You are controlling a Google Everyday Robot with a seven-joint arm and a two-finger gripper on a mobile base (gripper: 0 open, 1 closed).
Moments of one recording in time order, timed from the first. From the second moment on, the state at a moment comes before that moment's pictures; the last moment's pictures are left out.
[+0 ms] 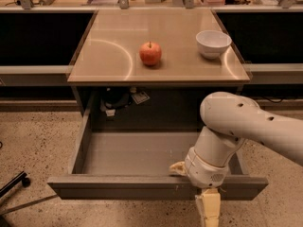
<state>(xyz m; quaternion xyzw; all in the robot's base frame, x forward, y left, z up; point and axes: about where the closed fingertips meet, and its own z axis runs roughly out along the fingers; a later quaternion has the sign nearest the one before) 0.322 -0.094 0.677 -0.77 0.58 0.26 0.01</state>
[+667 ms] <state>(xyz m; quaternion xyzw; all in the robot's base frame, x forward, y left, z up) 0.289 -0.091 0.676 -0.77 0.57 0.28 -0.03</state>
